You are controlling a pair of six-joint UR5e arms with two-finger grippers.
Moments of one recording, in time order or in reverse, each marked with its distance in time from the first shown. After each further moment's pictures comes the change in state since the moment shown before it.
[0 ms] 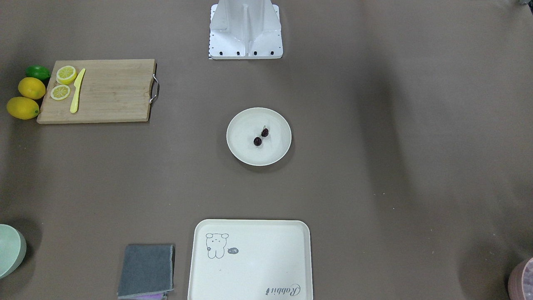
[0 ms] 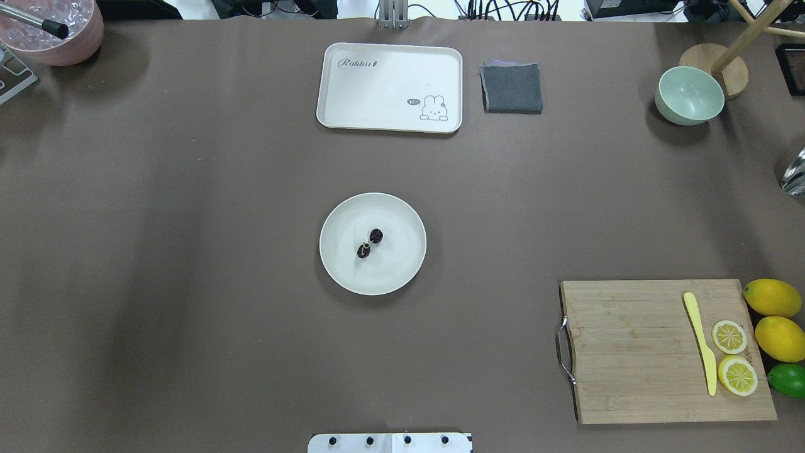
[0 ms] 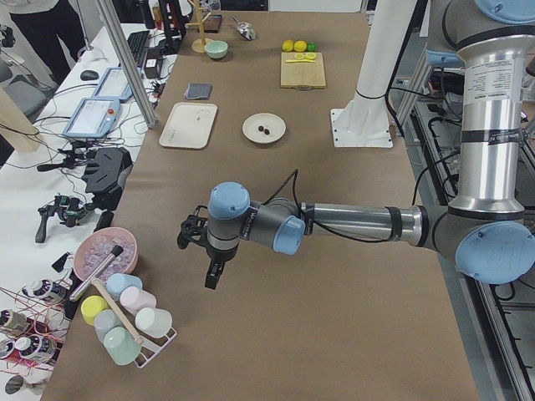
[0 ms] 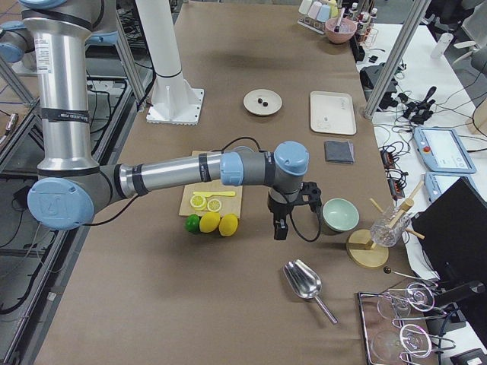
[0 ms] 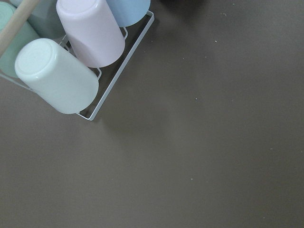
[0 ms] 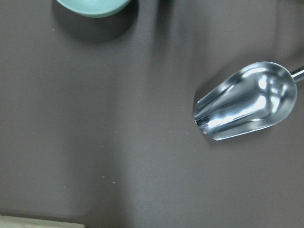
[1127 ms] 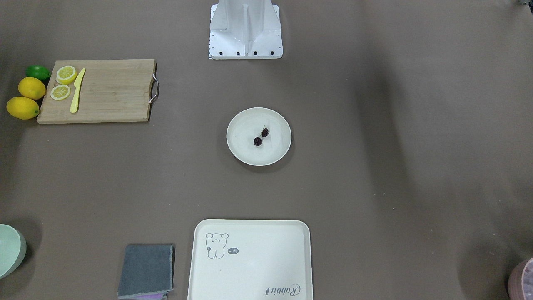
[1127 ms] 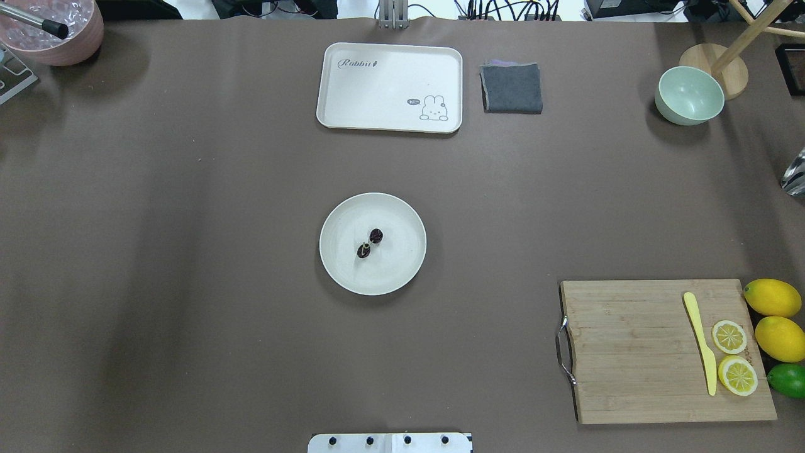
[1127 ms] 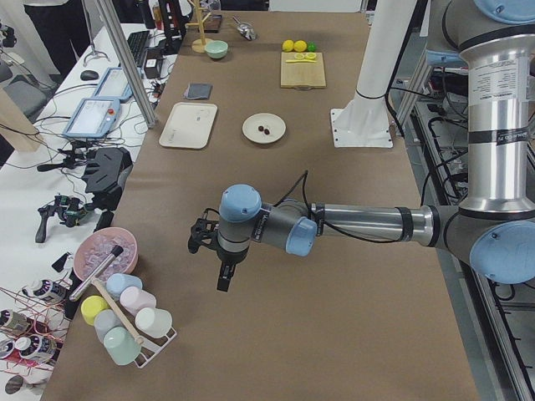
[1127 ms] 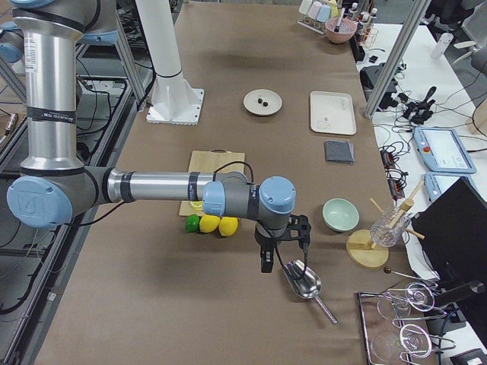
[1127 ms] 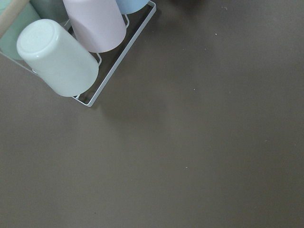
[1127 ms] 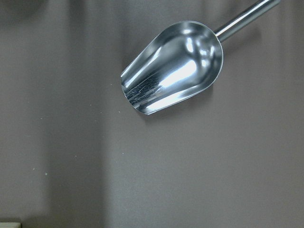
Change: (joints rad) left arm -0.001 0.058 -0.041 0.006 -0.005 -0.035; right arm 0.073 -0.050 -0.071 0.046 -0.002 -0.009
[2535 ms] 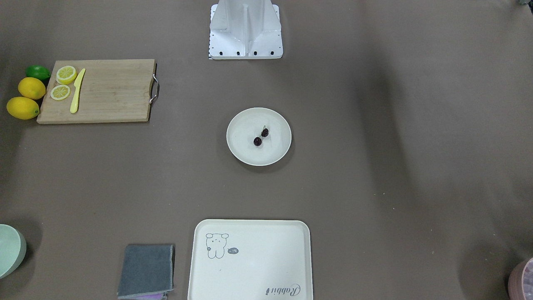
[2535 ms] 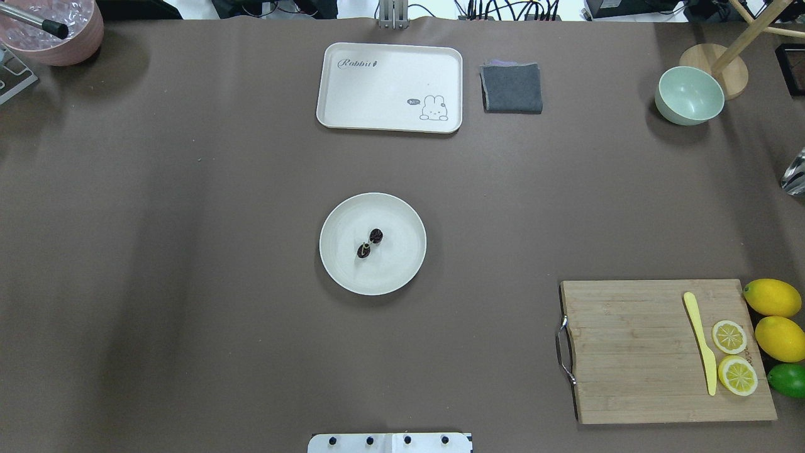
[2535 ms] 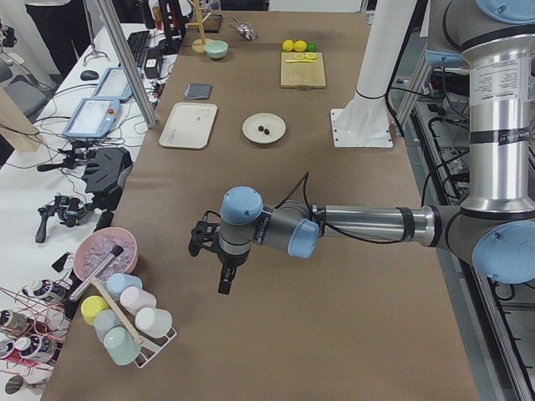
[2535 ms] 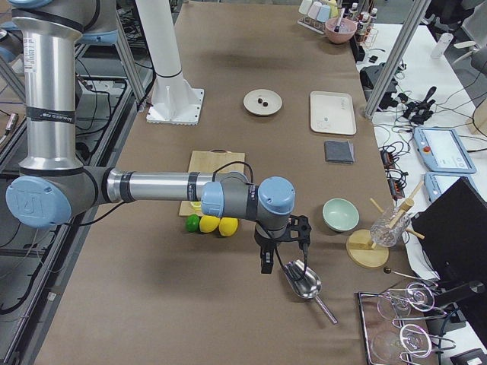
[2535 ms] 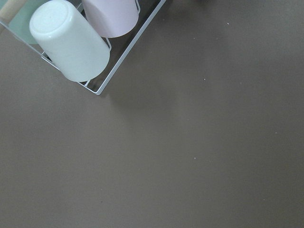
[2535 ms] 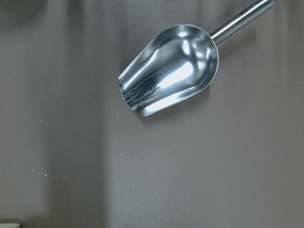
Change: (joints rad) left arm -0.011 0.003 0.002 -0.001 0.001 -0.004; right arm 0.015 0.000 0.002 0.000 0.001 -0.003
